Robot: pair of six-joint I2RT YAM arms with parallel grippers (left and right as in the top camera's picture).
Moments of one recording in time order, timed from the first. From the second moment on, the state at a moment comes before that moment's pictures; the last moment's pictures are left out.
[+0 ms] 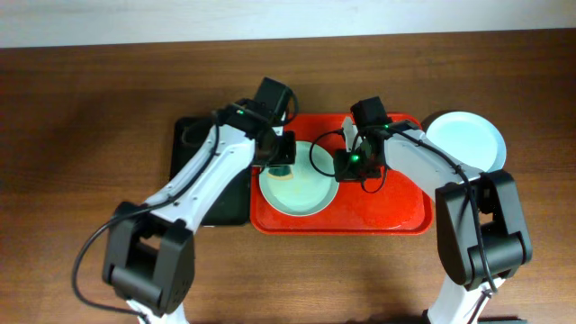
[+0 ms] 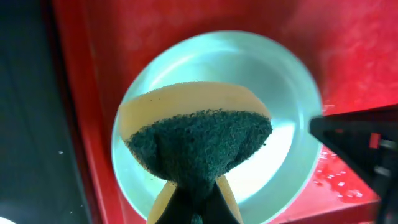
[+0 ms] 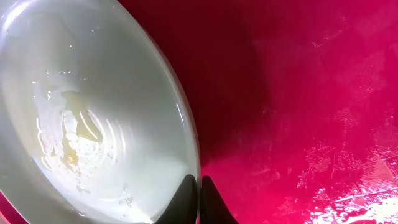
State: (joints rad) left arm -0.49 1.92 1.53 -0.89 0.10 -0.41; right arm 0.26 1.93 1.23 -0.66 -0.34 0.21
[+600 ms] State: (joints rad) left arm -0.49 2.13 1.54 -0.84 0.08 -0.41; right arm 0.26 1.93 1.23 -0.66 -0.34 0.21
